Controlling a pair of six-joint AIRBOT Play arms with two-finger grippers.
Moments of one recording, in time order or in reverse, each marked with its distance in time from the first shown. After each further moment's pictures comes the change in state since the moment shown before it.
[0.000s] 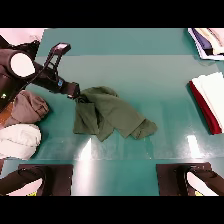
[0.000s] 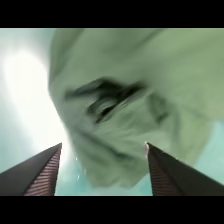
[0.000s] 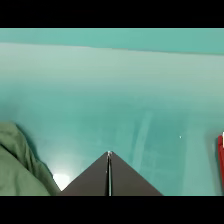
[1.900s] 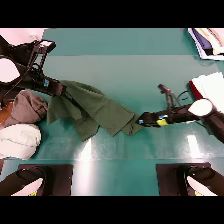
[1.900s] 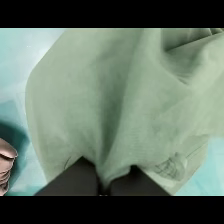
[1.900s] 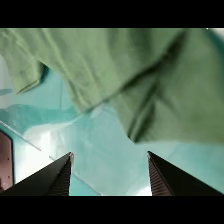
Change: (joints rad) left arm 0.035 0.108 -0.025 0.122 0.016 0.027; right arm 0.361 -0.008 -1.038 0.514 -0.370 -0.035
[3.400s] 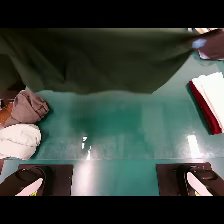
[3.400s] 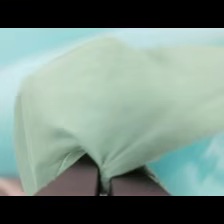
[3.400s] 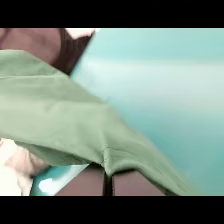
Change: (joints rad) left arm 0.000 0.095 0.764 -0.018 -0.252 0.037; right arm -0.356 0.171 0.755 0.022 0.127 -0.035
